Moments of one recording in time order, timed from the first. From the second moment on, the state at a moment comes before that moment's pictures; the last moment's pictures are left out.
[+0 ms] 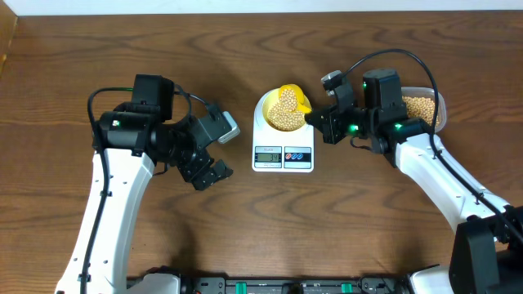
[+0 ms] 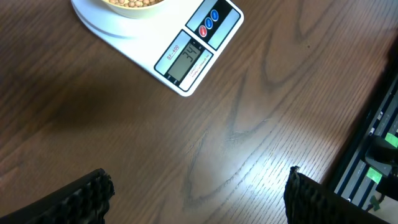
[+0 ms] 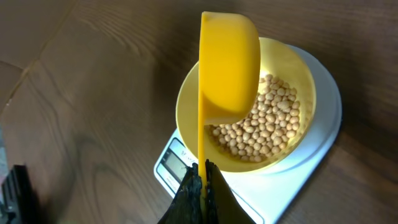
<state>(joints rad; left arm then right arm) -0.09 1.37 1.28 -1.26 0.49 0.85 0.28 1.60 1.01 -0.20 -0.66 0.05</state>
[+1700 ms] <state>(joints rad) -0.09 1.37 1.28 -1.26 0.49 0.85 0.28 1.60 1.01 -0.18 -0.54 -0.13</state>
